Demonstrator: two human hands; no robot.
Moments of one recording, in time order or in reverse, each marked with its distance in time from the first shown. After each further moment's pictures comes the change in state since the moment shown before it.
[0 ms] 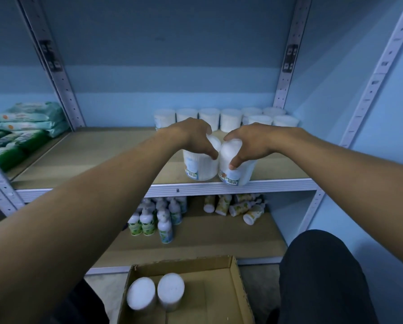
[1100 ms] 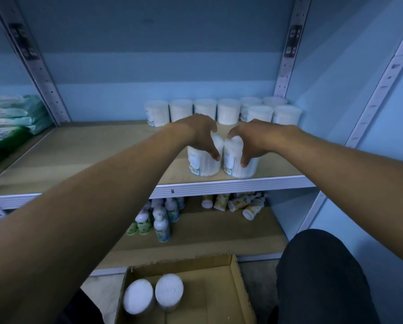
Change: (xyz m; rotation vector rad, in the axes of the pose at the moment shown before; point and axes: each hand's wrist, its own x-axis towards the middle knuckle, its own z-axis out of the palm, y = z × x) left_hand 0.046 0.004 0.020 0.043 -0.027 0.085; right_hand 0.031 0.007 0.015 -0.111 -0.068 0.106
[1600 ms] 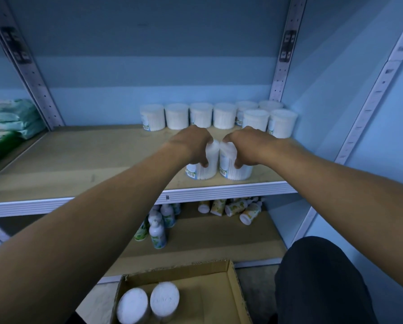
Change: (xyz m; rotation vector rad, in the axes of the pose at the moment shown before) left_hand 0.002 0.001 0.021 0.050 0.077 -0.001; right_hand 0.009 0.003 0.016 0.036 0.118 0.000
